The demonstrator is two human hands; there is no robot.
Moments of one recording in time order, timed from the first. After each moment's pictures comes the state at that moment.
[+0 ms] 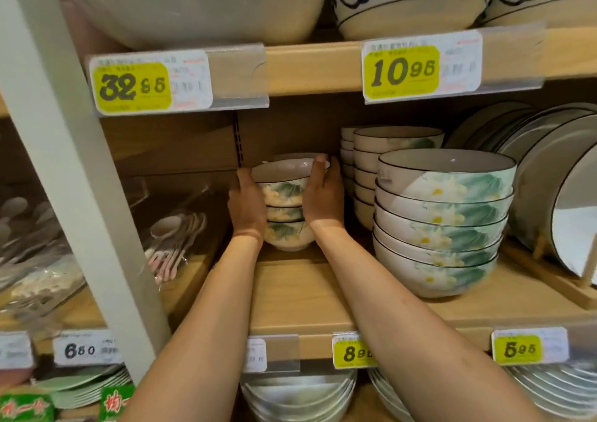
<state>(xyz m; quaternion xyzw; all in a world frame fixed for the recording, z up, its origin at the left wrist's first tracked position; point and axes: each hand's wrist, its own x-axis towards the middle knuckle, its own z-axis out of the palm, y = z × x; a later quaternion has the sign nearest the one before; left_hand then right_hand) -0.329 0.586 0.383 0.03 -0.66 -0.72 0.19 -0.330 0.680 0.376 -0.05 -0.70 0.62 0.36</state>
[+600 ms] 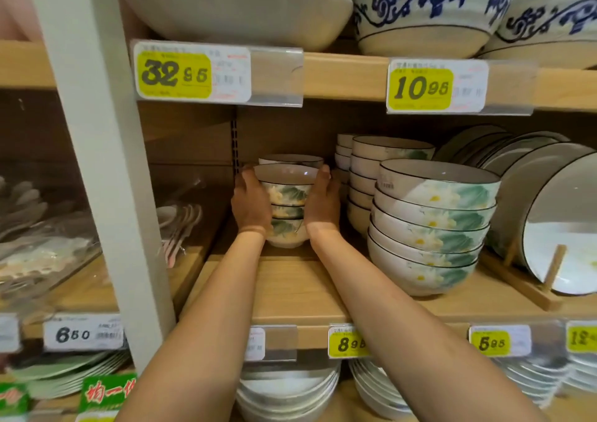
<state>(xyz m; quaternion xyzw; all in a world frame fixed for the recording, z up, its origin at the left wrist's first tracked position) -0.340 0.590 0.372 0.04 -0.66 -0.72 0.21 -0.322 0.676 0.369 -0.10 -0.67 0.66 0.32</state>
